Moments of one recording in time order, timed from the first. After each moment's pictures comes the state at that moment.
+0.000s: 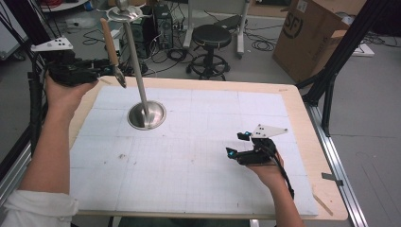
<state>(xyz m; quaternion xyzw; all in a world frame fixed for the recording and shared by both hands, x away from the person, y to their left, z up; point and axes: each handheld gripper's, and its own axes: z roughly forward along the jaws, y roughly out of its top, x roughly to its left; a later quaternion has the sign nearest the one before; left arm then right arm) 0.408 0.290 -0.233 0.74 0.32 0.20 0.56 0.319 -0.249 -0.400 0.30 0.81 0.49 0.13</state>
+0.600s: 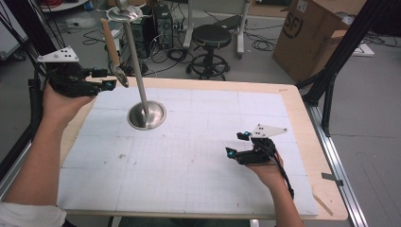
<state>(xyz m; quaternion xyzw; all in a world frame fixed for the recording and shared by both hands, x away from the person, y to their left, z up) 0.387 0.284 -0.242 0.77 0.30 0.20 0.52 0.320 -0.248 -0.401 0.30 0.81 0.49 0.13</state>
